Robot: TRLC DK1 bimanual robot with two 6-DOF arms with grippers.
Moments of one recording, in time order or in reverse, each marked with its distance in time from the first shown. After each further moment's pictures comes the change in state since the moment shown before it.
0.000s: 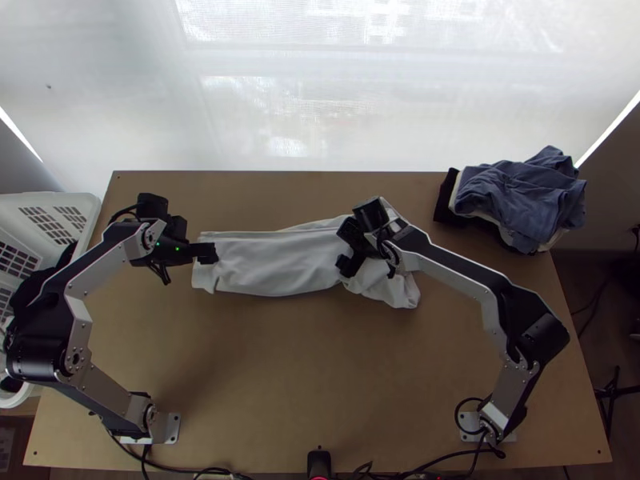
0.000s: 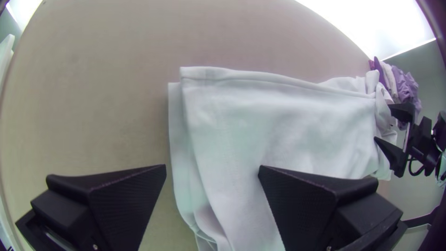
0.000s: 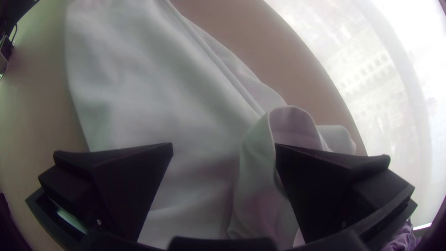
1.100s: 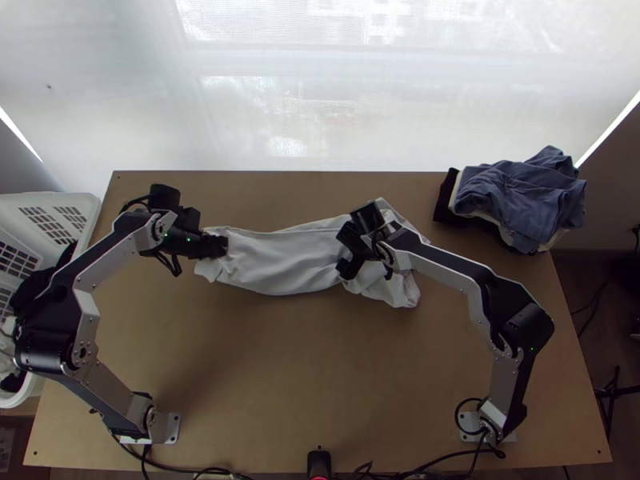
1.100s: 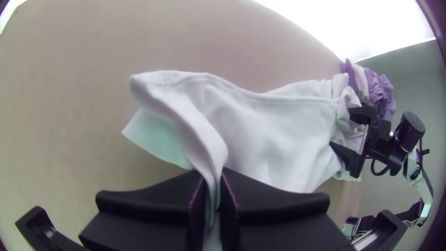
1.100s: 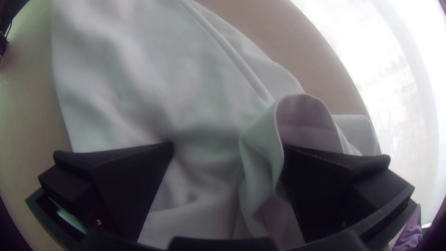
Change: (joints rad) left arm -0.059 0.035 0.100 -0.046 0.158 -0.077; right arm -0.005 0.106 -0.001 0.020 0.002 -0.005
